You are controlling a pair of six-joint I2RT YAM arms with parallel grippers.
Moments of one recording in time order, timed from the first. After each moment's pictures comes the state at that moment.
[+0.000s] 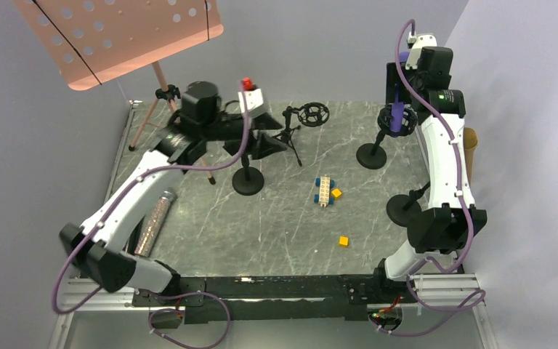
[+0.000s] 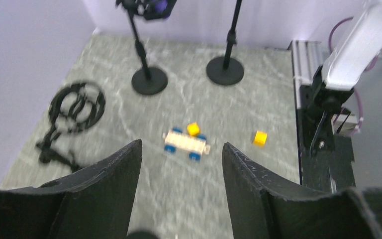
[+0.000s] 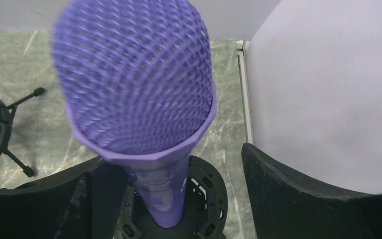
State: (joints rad) left arm -0.52 1.35 1.48 -0.37 0.82 0.23; right arm -0.04 1.62 1.91 -0.75 0.09 -0.14
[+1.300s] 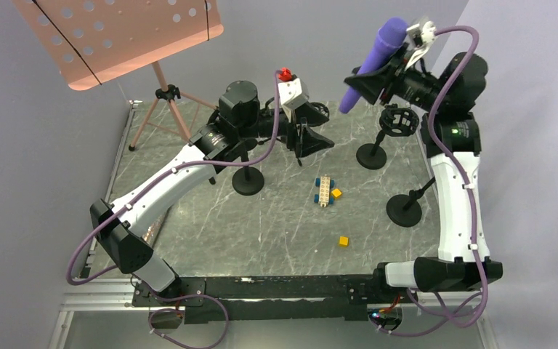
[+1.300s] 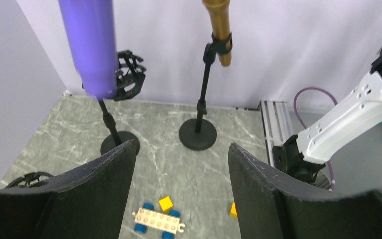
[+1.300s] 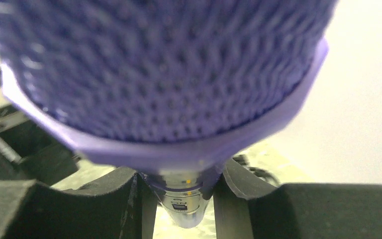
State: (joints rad) left arm -0.79 1.57 1.67 -0.07 0.68 -0.01; right arm -0.01 1.34 1.79 -0.29 -0.90 0.15
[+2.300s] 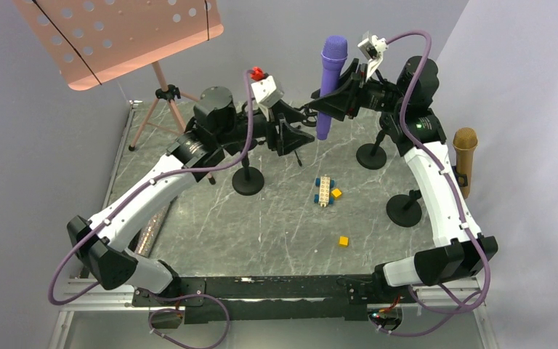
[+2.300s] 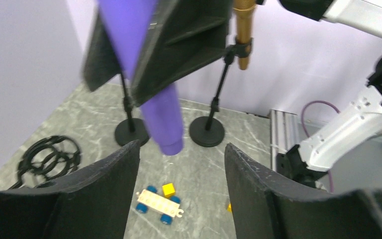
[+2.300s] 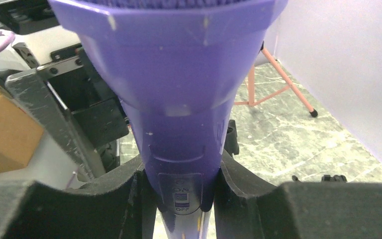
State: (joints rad) left arm -0.73 1.44 1.54 -0.03 0.62 -0.11; right arm 0.20 1.39 1.62 -0.12 -1.11 0.28
